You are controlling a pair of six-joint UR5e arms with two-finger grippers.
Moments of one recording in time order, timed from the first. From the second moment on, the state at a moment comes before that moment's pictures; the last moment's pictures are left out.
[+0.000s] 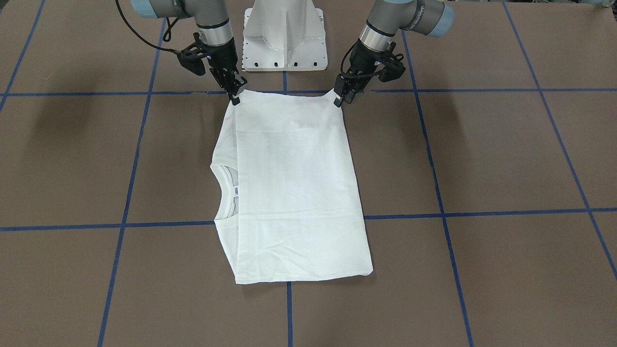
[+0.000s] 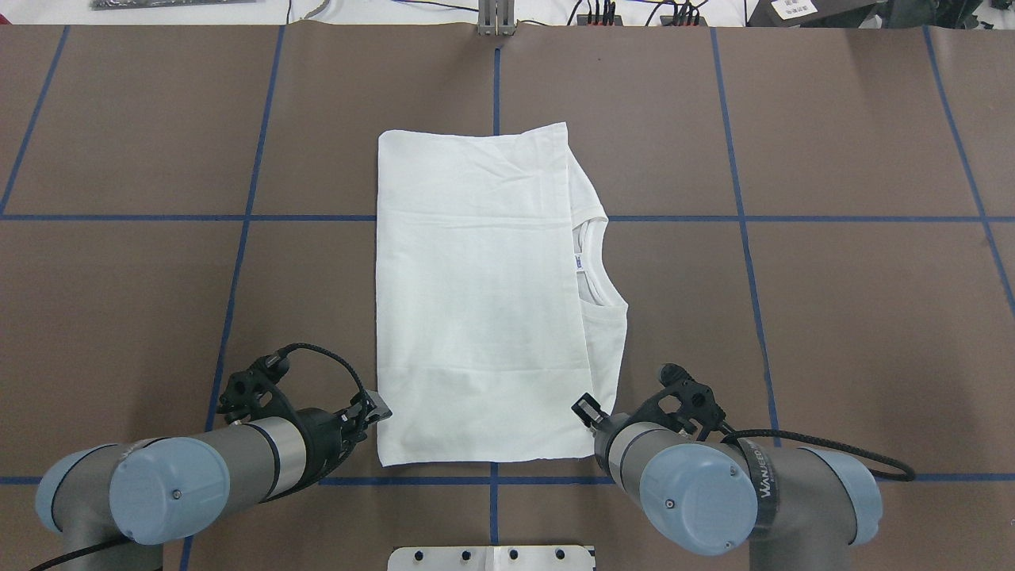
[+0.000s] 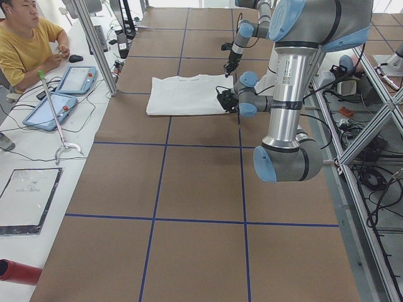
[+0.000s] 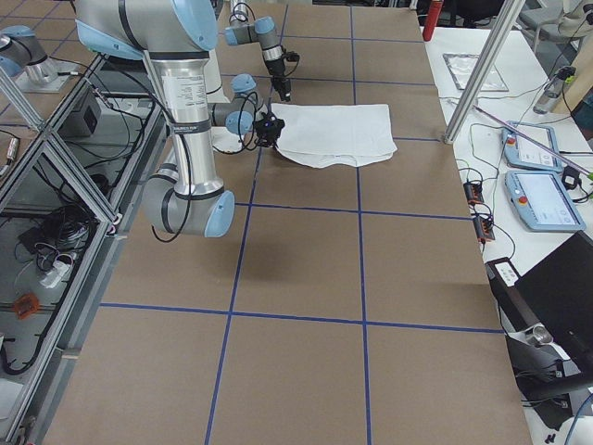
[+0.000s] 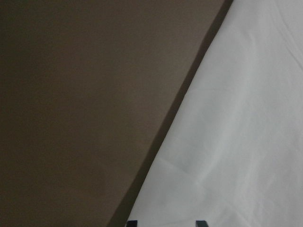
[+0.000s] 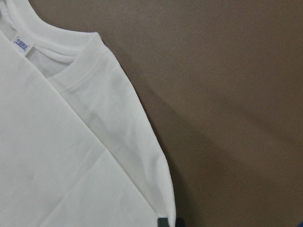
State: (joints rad) left arm -0.16 -1.74 -1.96 -2.16 -1.42 -2.11; right arm 0.14 -1.28 2.01 -1.43 1.38 2.27
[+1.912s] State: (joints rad) left arm -0.07 -1.71 -2.14 -2.15 -1.40 -2.15; right arm 0.02 -1.41 2.24 -1.43 1.33 2.34
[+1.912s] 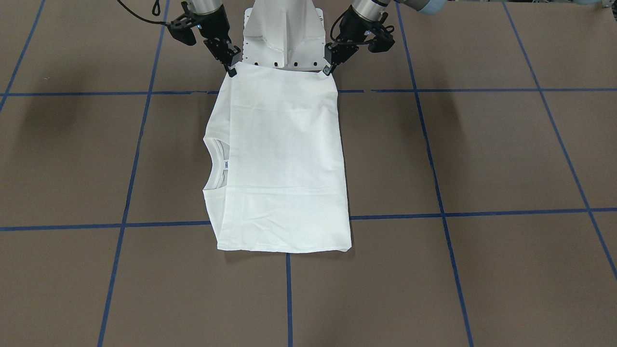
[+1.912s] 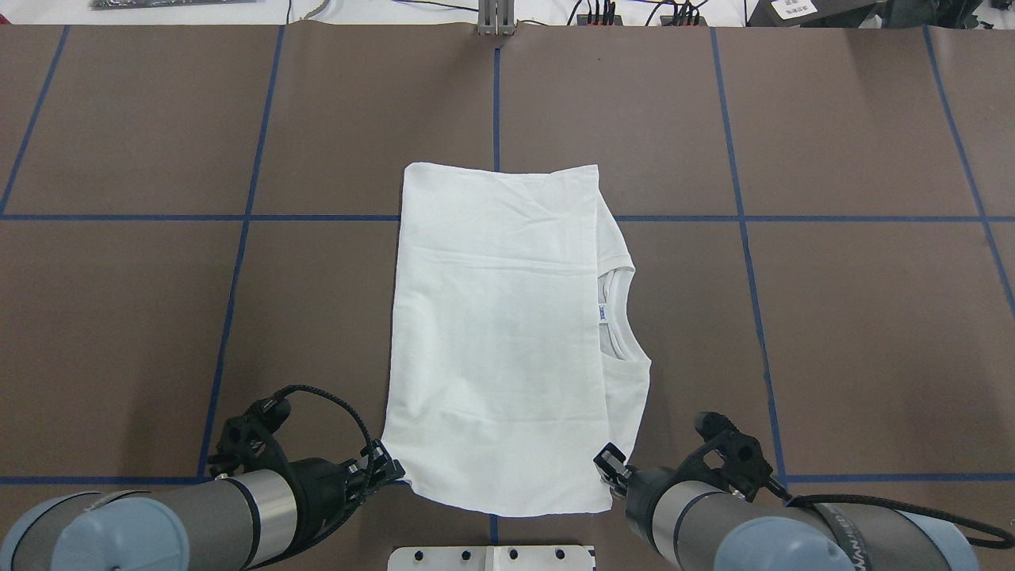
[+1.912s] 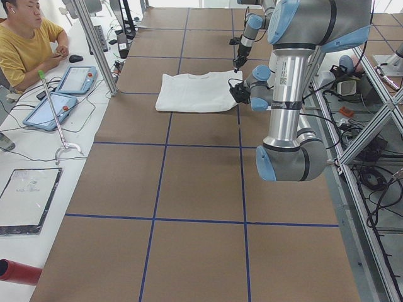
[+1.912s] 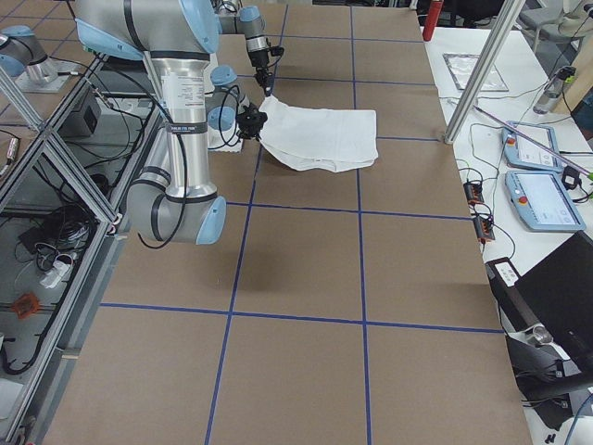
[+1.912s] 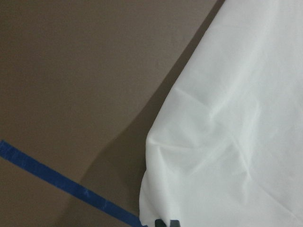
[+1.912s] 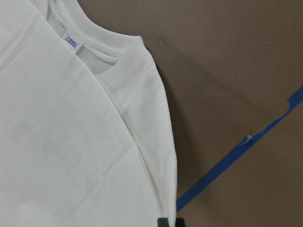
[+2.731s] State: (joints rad) left arm -0.35 -1.96 -2.06 -2.02 -1.52 -1.92; right arm 0.38 -1.28 2.17 -1.43 1.56 2.19
